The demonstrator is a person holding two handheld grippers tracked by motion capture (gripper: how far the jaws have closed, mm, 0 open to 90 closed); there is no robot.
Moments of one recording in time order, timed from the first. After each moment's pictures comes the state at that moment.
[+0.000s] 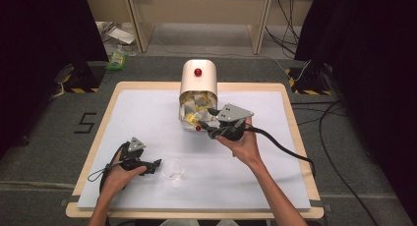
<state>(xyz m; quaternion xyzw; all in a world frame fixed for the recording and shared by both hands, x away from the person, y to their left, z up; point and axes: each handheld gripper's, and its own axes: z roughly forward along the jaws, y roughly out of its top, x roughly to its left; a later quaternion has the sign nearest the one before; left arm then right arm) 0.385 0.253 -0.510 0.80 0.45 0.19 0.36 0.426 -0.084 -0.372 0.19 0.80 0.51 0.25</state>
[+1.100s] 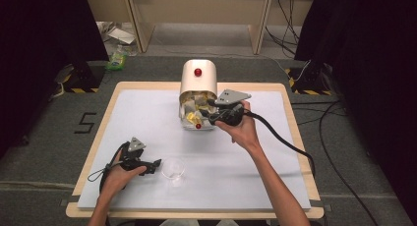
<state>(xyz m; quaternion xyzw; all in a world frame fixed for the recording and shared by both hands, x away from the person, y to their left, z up) 0.385 0.253 -0.510 0.80 0.45 0.18 0.36 0.462 -0.079 -0.360 0.21 0.82 0.49 0.22</state>
